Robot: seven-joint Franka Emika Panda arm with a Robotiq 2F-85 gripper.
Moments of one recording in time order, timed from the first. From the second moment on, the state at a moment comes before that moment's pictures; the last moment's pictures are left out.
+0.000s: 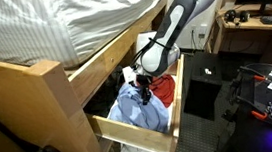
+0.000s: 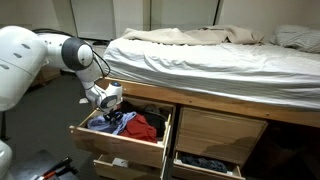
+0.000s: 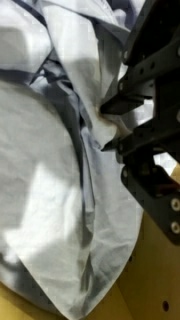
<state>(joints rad) 0.29 0.92 0.07 -1.84 0.34 2.78 2.29</state>
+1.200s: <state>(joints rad) 0.61 0.47 -0.43 -1.98 -0.03 2.65 2.61</state>
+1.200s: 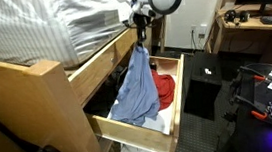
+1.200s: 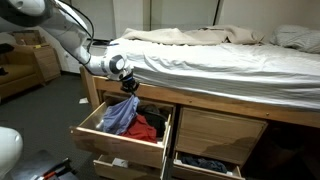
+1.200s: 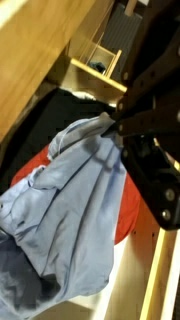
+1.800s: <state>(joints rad) 1.25 0.26 -1.15 -1.92 -0.05 2.53 2.60</state>
